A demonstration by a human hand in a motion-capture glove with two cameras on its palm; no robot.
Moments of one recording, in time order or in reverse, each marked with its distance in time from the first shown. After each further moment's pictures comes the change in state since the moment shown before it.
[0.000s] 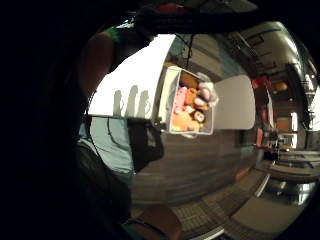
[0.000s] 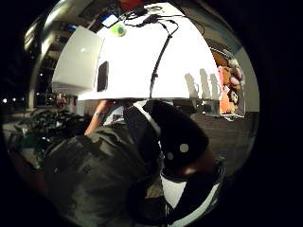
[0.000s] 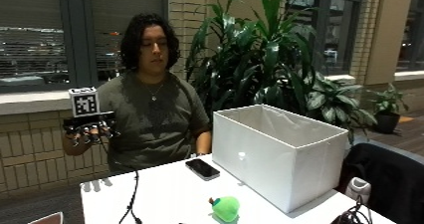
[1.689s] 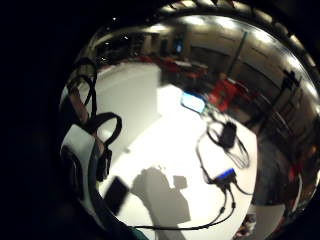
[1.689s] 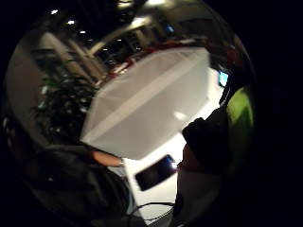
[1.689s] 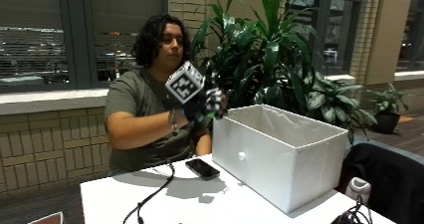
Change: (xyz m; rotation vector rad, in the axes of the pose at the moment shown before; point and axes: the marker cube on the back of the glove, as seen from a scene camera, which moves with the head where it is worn) arm -0.336 -0.257 -0.100 0.635 -0.390 -0.879
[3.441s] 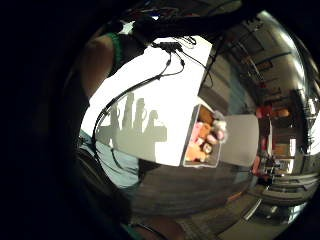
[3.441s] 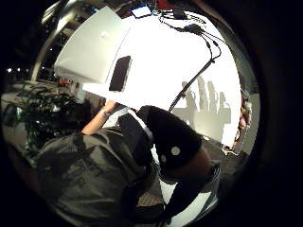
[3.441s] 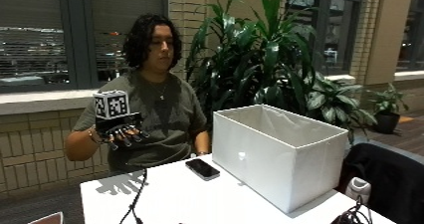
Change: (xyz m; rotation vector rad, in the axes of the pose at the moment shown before) arm 0.029 0.292 -0.132 -0.586 0.368 0.565
